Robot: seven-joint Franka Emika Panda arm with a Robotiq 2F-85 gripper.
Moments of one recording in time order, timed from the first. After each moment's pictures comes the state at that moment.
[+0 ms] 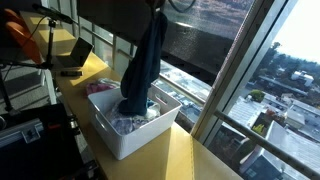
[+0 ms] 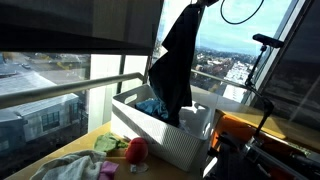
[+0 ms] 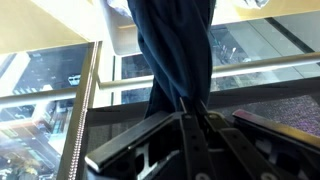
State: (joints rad) arm 0.04 -0.20 -0.04 -1.95 0.12 2.21 -0.05
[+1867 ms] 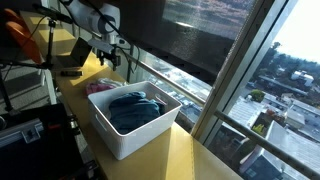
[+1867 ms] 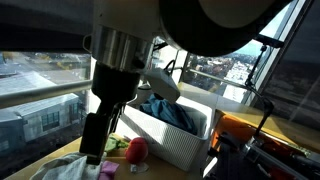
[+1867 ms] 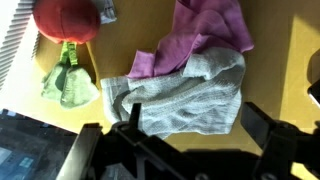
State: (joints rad) arm 0.34 0.56 0.24 -1.70 -0.10 2.32 0.01
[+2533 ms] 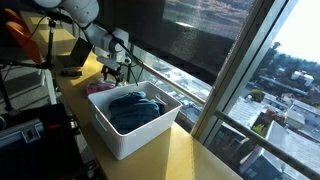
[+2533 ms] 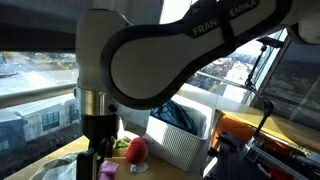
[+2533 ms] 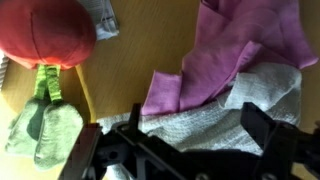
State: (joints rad) arm 0.34 0.86 0.21 -1.44 -0.09 2.18 0.00
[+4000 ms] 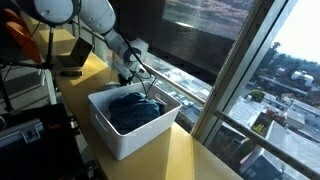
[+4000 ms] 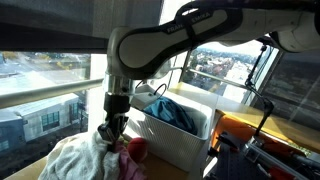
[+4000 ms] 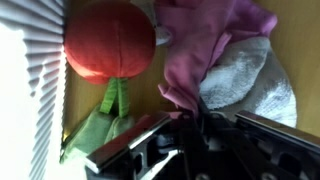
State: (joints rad) arm 0.18 0.92 0.21 -1.36 0.06 2.14 -0.02
